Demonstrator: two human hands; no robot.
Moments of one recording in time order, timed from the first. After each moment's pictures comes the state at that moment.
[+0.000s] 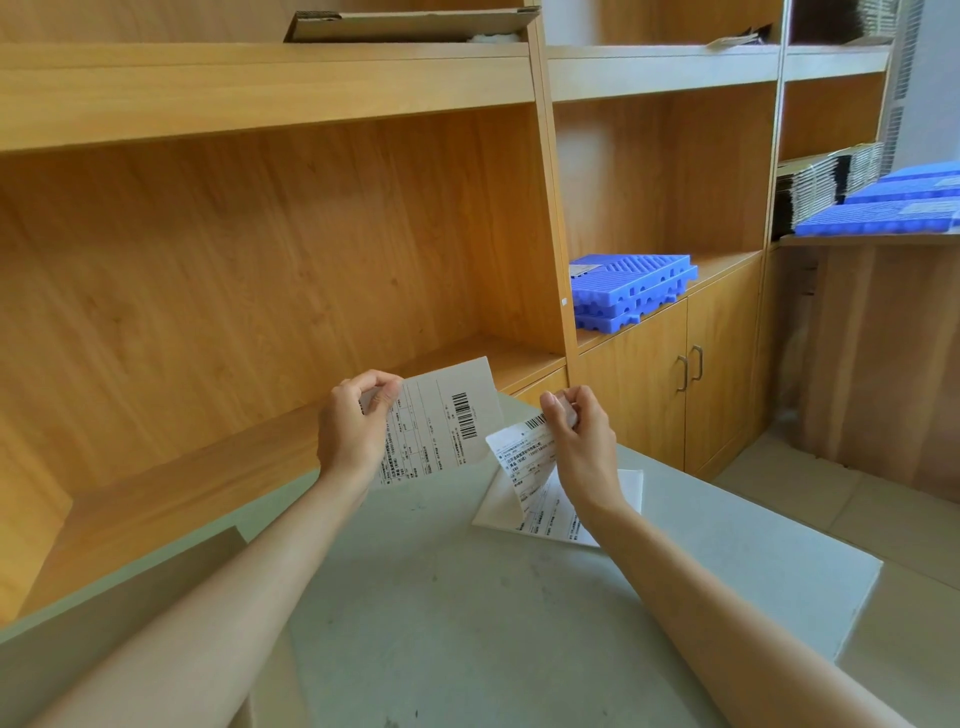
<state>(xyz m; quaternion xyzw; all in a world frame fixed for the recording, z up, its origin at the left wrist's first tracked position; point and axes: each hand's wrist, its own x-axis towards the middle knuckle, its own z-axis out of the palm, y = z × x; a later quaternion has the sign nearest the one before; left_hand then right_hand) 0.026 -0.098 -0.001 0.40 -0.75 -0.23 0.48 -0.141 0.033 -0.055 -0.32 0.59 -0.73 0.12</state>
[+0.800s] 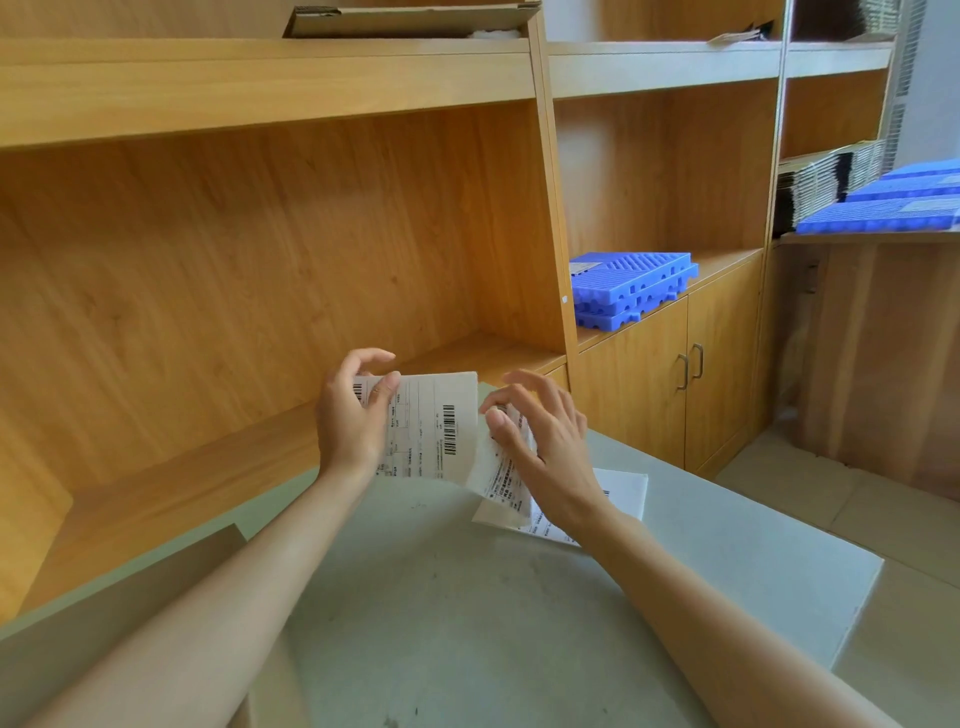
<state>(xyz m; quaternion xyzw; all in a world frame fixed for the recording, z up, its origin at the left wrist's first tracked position) 0.025 -0.082 0.008 0.36 -0.74 -0.21 0.52 -0.123 0.040 -0.051 -0.55 0.63 -0.55 -0.03</state>
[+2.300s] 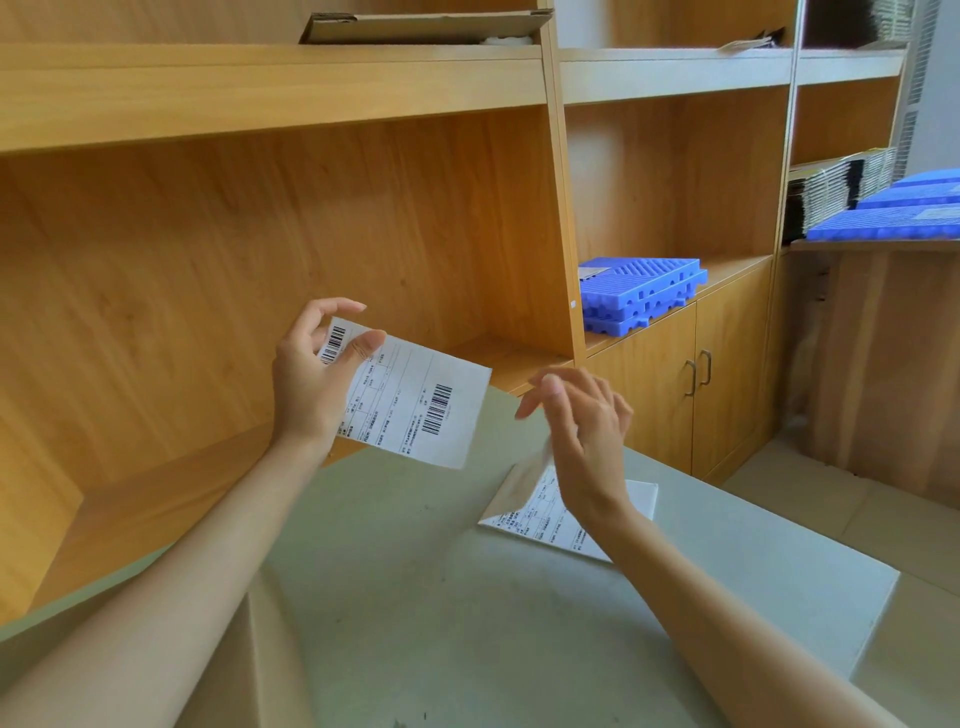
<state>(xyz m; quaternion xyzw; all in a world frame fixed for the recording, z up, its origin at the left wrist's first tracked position) 0.053 -0.083 0.057 0.25 -0.74 -0.26 0.56 -0.124 0.044 -0.040 -0.44 0.60 -0.66 -0.10</state>
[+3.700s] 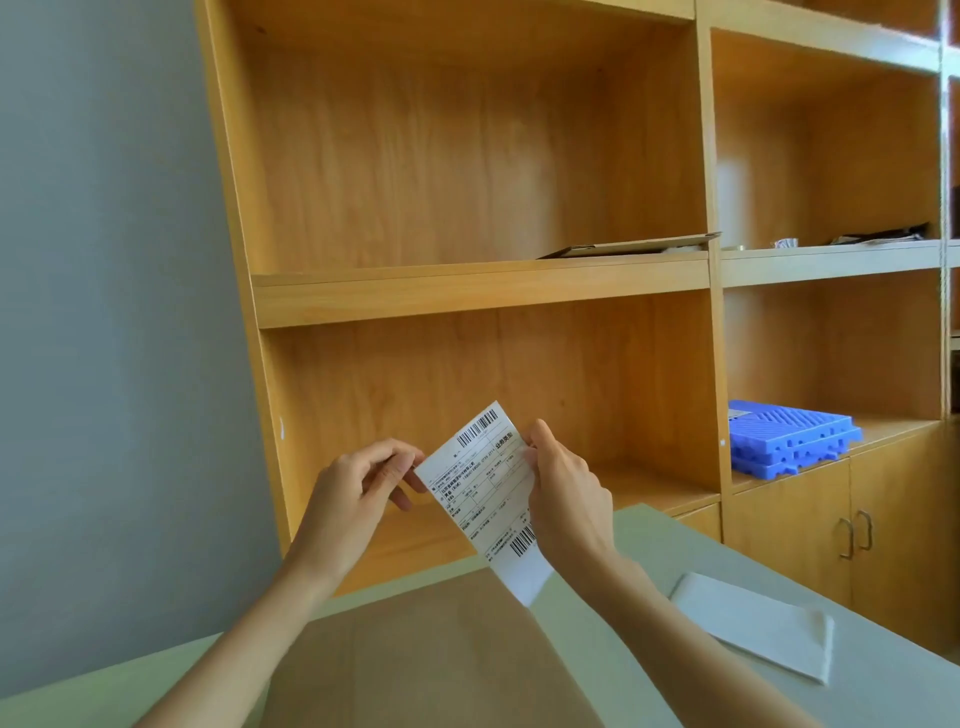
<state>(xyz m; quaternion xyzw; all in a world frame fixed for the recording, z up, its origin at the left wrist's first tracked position) 0.298 0.019 0.119 0.32 -0.79 -0.16 0.50 0.102 0.060 0.098 -0.56 0.67 -0.47 -0.10</state>
